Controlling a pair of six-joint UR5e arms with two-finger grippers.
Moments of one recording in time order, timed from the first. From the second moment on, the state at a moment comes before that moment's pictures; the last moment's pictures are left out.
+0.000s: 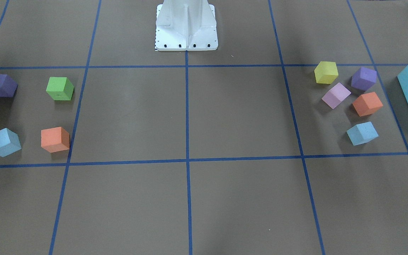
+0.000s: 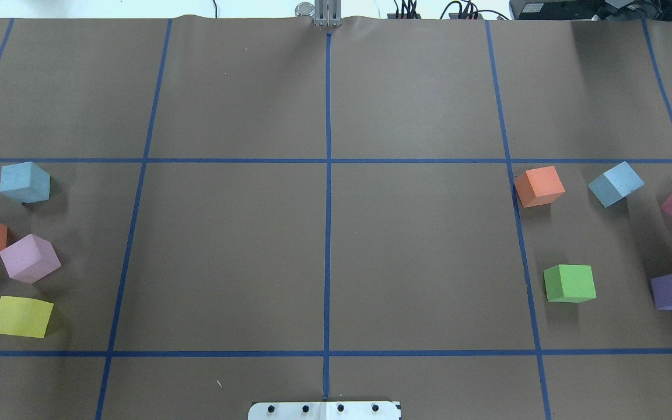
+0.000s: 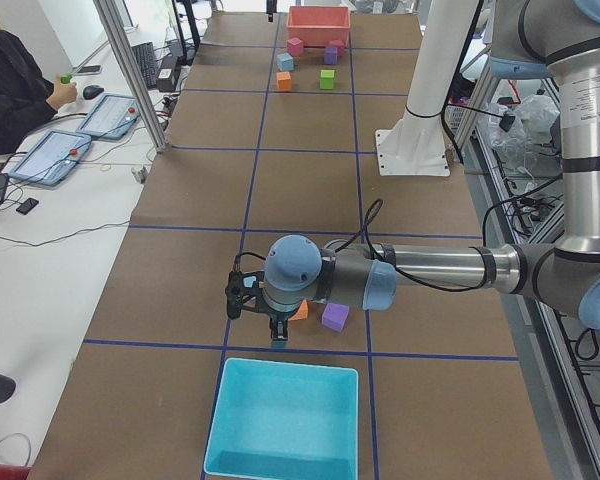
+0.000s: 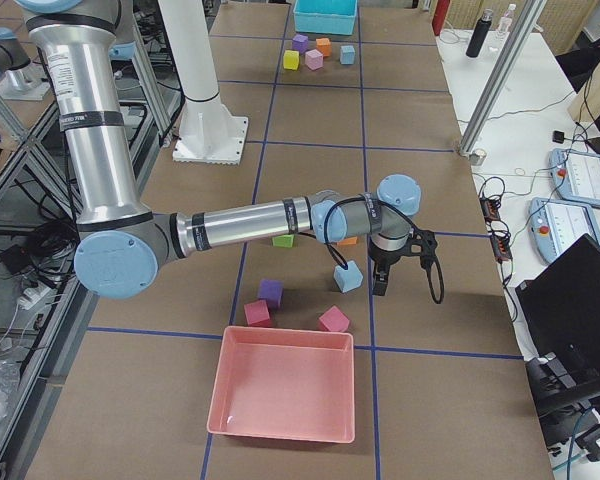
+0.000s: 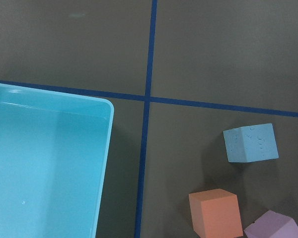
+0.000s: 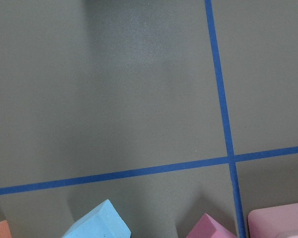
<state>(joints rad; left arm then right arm) -1.67 -1.40 -1.77 -1.71 -2.51 -0.14 1.40 -1.40 1.60 -1.53 2.31 0.42</state>
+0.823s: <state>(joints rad) -1.67 -1.37 -1.82 -1.72 -2.51 -0.16 1.29 -1.40 1.57 -1.37 2.32 0.43</state>
